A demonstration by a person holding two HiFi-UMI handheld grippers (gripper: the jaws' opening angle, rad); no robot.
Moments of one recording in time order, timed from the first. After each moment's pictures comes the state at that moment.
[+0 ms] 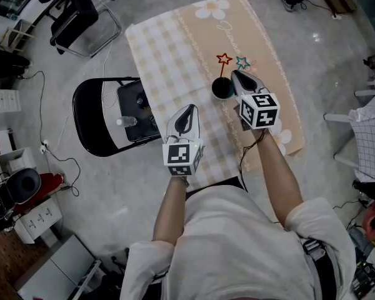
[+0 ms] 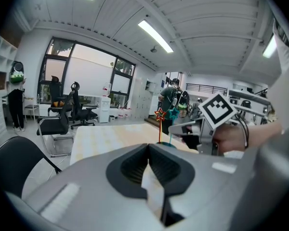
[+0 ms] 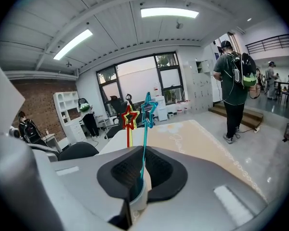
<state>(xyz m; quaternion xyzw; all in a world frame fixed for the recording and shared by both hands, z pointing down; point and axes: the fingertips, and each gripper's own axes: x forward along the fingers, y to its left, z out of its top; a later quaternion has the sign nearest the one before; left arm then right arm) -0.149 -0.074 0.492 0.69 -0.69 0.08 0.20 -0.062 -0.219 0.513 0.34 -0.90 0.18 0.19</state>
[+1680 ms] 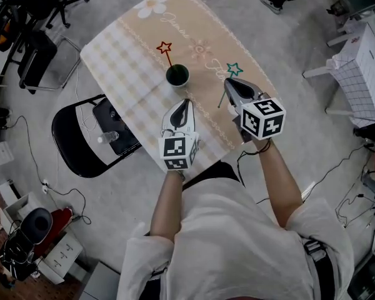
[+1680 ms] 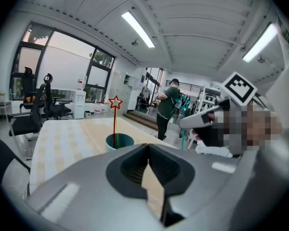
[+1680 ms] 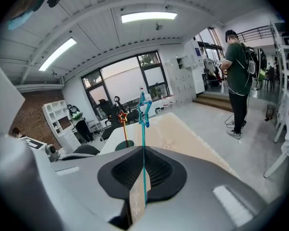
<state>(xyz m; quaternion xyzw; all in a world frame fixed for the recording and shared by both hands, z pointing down) -0.034 -0.081 0.502 0.78 -0.59 0.10 0.20 0.076 -0.143 0.480 0.39 -0.86 0.25 0.19</state>
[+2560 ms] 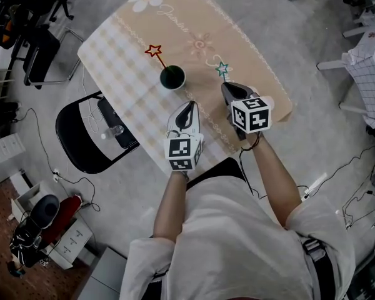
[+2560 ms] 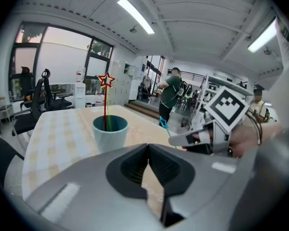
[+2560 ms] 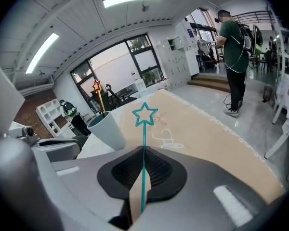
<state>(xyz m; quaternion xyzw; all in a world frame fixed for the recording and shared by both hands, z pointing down) -0.004 -0.097 0.554 0.76 -0.58 0.16 0.23 0.092 -0.158 0.605 0.39 -0.83 0.33 0.24</state>
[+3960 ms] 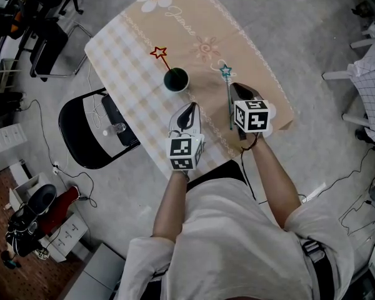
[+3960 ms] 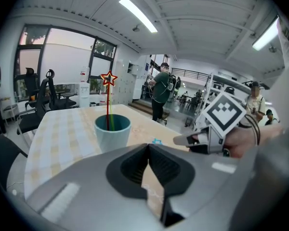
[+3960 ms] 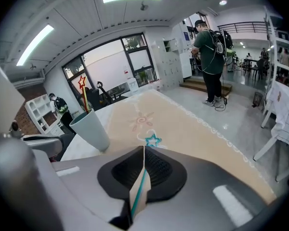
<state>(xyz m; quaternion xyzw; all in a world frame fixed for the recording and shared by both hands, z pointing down) -0.007 -0.102 0.561 0.74 -0.60 0.17 0.24 0.114 -0.179 0.625 0.43 -0.80 0.31 0.27</state>
